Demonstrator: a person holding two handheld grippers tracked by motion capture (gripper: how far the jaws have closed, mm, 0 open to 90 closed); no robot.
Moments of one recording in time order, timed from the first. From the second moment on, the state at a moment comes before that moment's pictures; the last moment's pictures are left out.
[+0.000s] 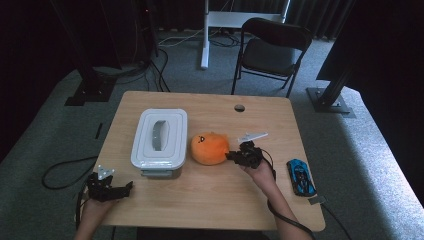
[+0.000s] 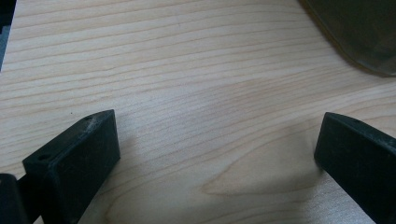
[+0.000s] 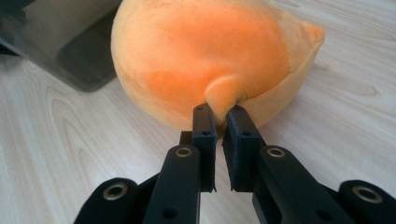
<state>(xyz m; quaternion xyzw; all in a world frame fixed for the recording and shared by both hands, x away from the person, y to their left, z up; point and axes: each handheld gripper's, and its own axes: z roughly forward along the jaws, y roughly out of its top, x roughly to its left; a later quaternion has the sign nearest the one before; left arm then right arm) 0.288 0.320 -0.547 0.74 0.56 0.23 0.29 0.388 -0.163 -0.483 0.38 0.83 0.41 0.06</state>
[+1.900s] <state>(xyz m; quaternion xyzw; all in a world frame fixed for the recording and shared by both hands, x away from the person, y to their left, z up) 0.288 0.320 -0.547 0.74 0.56 0.23 0.29 0.391 -0.130 -0.485 0.33 0.86 0.39 0.03</state>
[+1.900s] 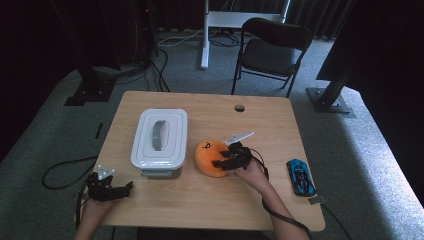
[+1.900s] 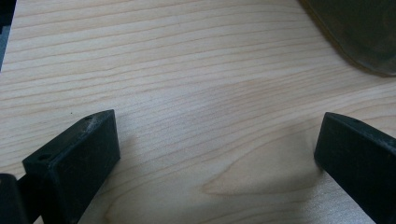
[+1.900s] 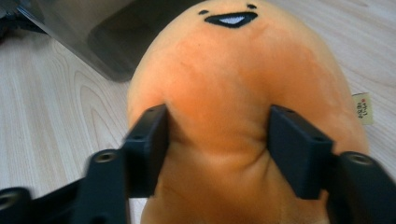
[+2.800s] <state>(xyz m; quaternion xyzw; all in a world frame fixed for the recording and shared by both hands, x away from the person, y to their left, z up) 0.288 0.320 -0.547 0.74 0.56 0.23 0.29 0.387 -0.168 -0.443 0.38 0.83 0.41 0.08</state>
